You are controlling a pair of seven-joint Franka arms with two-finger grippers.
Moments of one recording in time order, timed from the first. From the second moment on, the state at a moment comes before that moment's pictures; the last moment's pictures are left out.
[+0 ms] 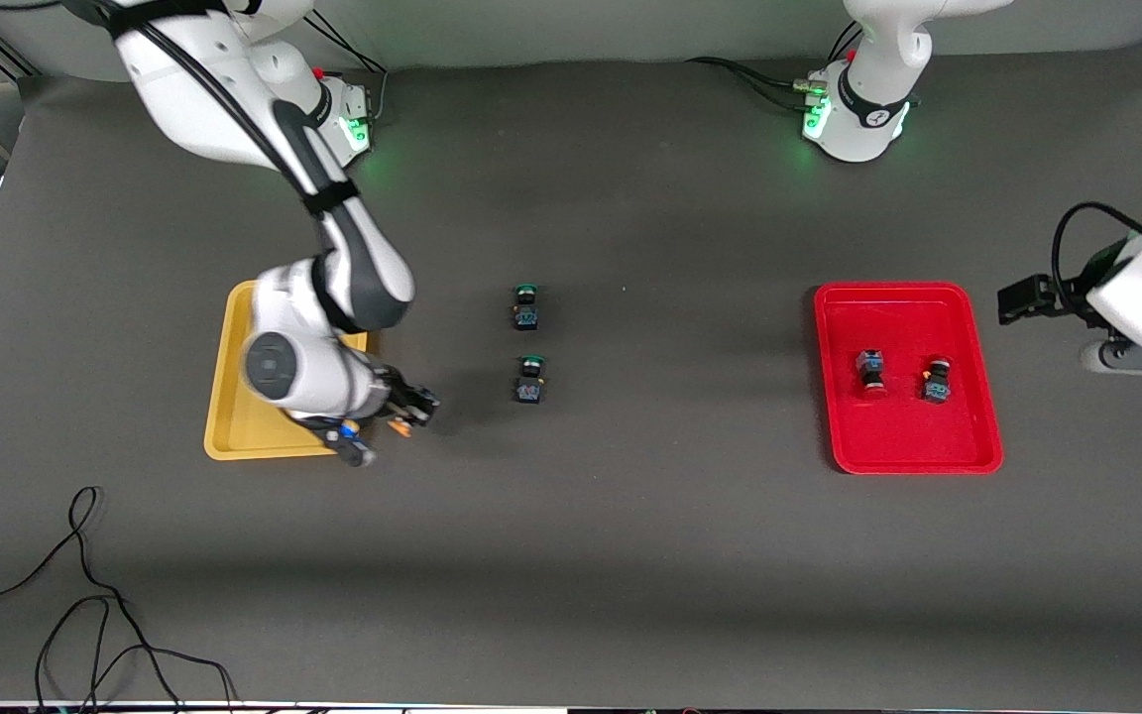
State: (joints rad) left arm 0.06 0.07 -0.10 -1.64 0.04 1.60 0.04; right arm 0.47 0.46 -0.18 -1.82 0.33 2.11 0.79
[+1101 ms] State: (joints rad) left arm -0.06 0.05 -0.01 -1.61 0.01 1.56 0.02; right arm 0.45 0.38 -0.38 -2.16 0.32 2.35 0.43
